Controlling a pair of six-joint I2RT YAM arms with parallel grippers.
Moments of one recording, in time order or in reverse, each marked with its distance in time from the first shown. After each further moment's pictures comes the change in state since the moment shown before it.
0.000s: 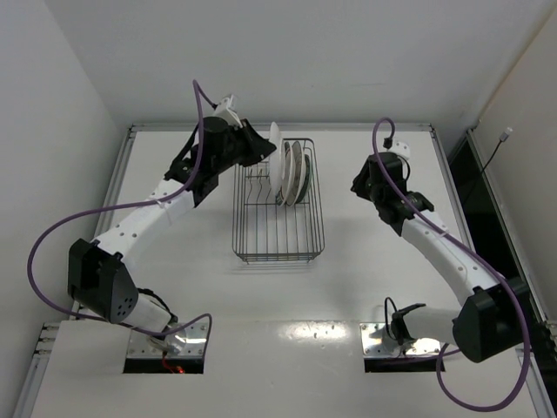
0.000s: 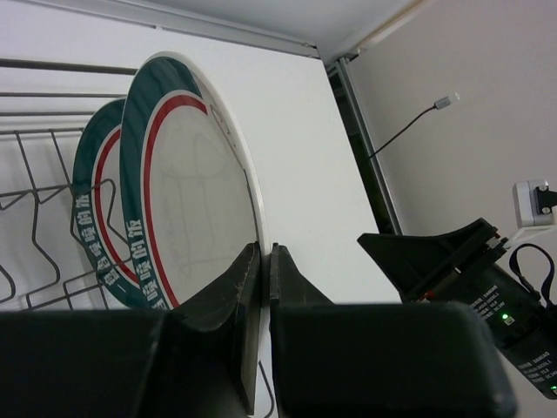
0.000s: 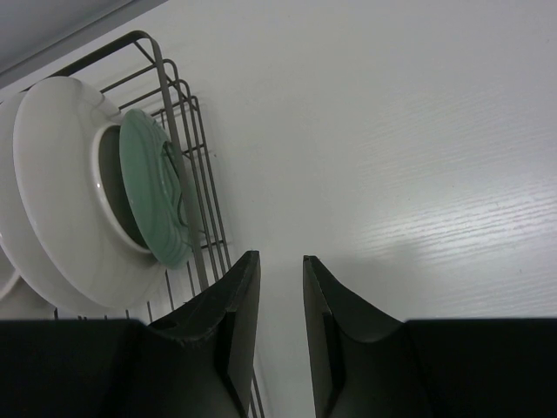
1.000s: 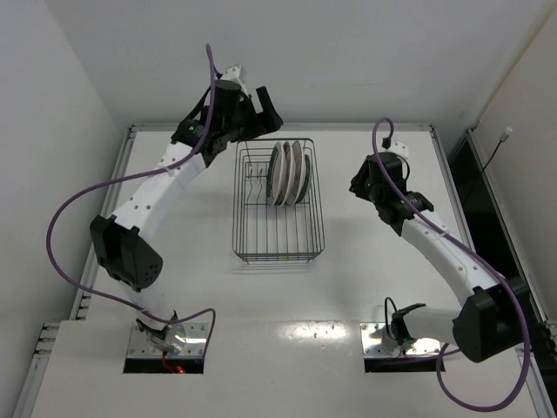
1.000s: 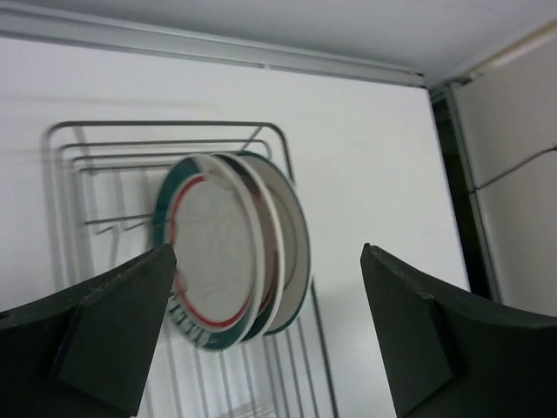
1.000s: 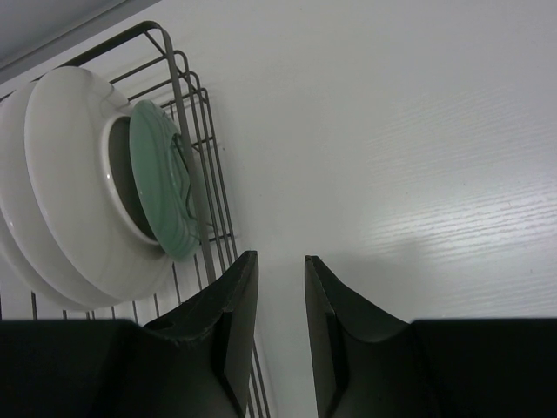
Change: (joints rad) left arm 0.013 0.266 0.491 -0.417 -0.142 0.107; right arm -0.002 0.000 0.000 0.001 -0.027 0.000
